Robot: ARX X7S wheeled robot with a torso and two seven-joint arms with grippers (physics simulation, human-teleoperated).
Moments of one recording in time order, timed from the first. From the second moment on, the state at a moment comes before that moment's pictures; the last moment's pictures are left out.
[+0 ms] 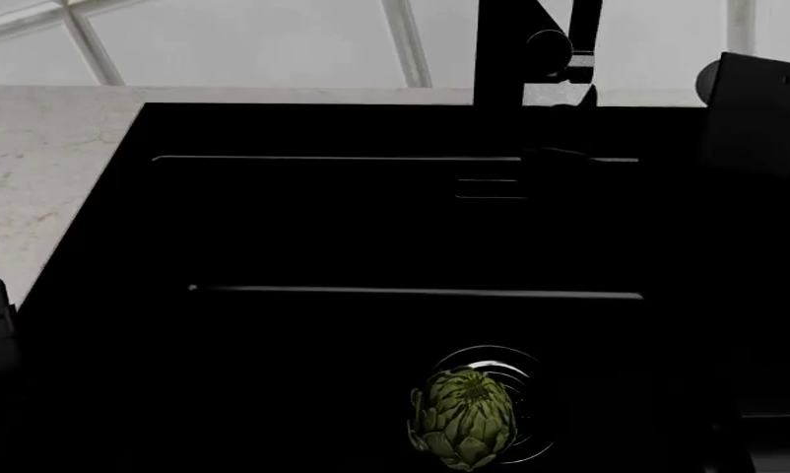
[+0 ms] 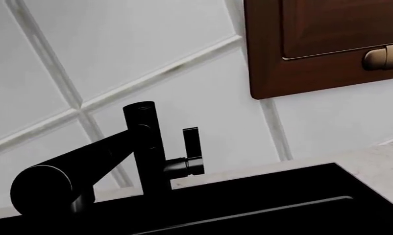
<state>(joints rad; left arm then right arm) -1.05 -0.86 0.78 -0.07 -1.73 -0.73 -1.16 0.87 0.23 0.06 -0.14 0.43 0.94 0.23</state>
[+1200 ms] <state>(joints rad) -0.95 -0.87 0.72 -0.09 -1.73 -0.65 -1.07 0.86 0.24 0.06 -0.15 0.46 0.95 0.26</state>
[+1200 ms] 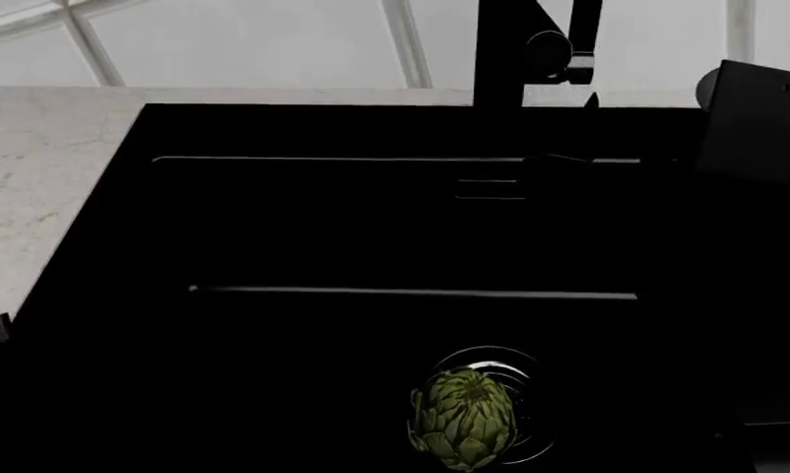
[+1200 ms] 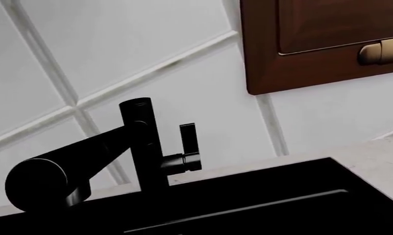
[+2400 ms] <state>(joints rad) -1.37 -0.62 0.95 -0.14 -1.44 -0.91 -0.73 0.86 0.25 0.04 -0.12 0.48 0.91 0.27</state>
